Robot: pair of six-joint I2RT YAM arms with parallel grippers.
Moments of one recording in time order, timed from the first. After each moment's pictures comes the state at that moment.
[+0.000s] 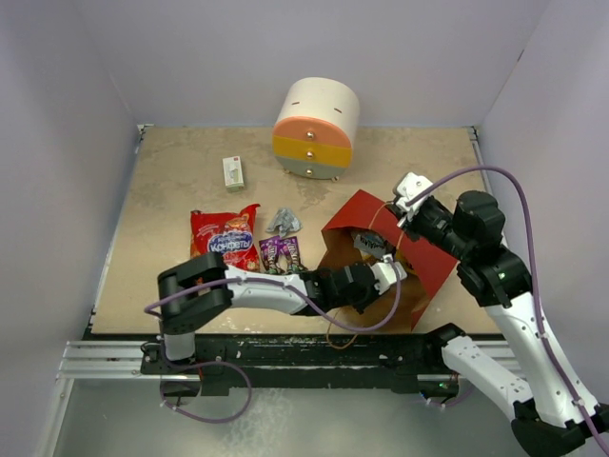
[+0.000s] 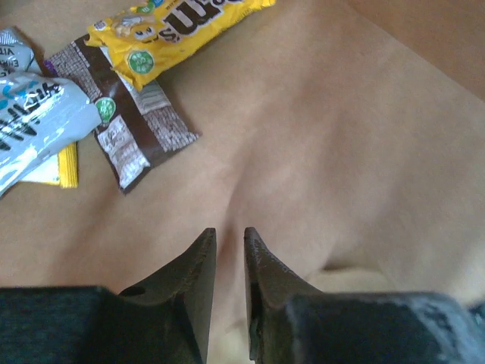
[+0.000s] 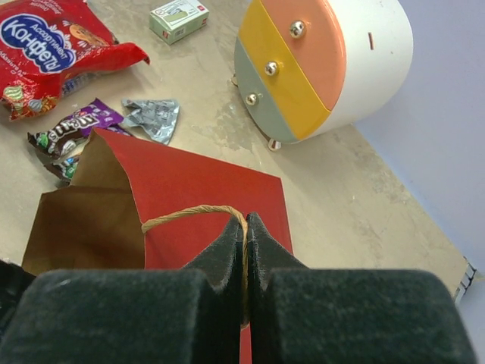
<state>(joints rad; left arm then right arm) -1.29 1.82 1.07 0.18 -0.13 -0.08 0.40 0.77 1.05 -0.52 -0.30 -0.47</state>
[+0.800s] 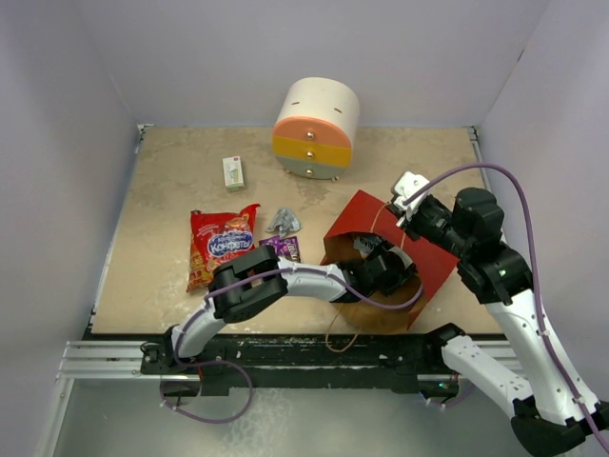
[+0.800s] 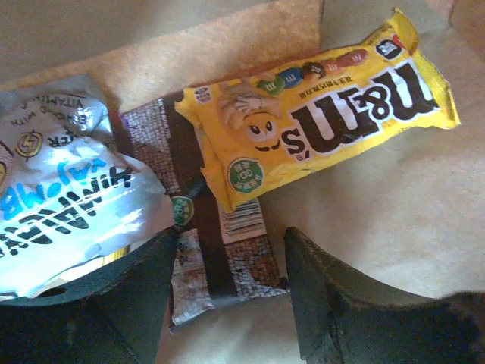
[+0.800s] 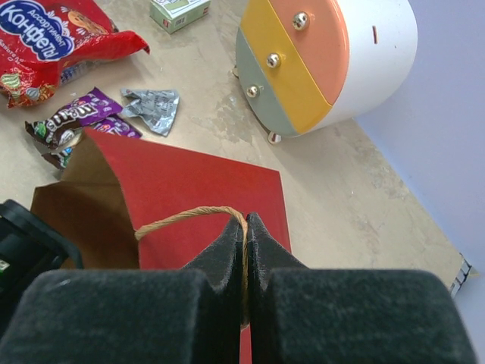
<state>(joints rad) -1.24 2.22 1.46 0.14 -0.39 -0.16 0.40 0.79 1.08 -0.57 -0.30 -0.49</state>
